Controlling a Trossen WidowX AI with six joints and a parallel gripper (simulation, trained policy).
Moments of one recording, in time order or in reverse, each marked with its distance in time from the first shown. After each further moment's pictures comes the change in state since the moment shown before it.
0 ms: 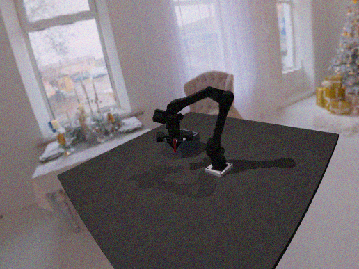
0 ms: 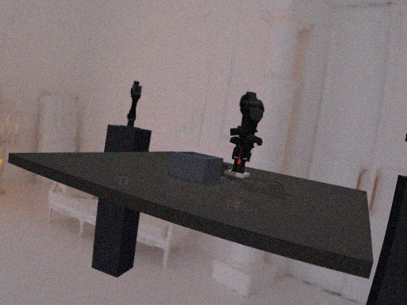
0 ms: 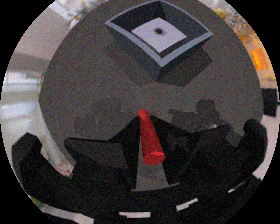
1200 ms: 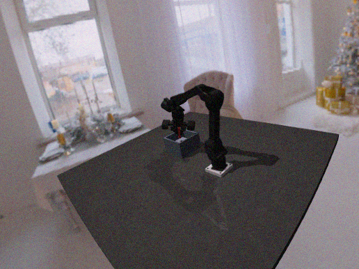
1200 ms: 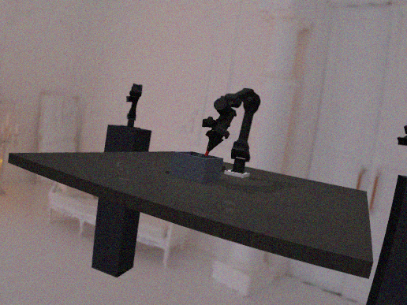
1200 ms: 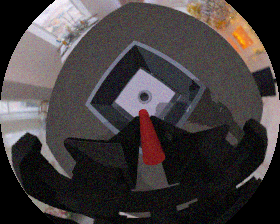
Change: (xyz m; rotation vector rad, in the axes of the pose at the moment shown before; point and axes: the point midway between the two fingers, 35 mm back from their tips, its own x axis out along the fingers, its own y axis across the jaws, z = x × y) arm 0.016 -0.030 0.138 0.202 -0.169 -0.059
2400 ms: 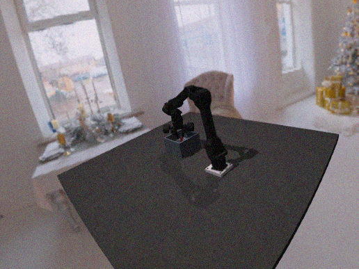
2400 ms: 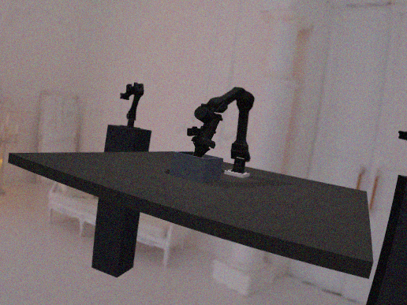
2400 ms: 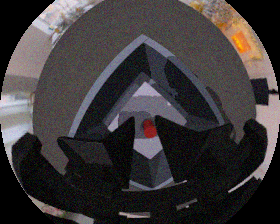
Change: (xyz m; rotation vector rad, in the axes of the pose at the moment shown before) arm 0.061 0.005 0.034 -0.077 0.100 -0.092
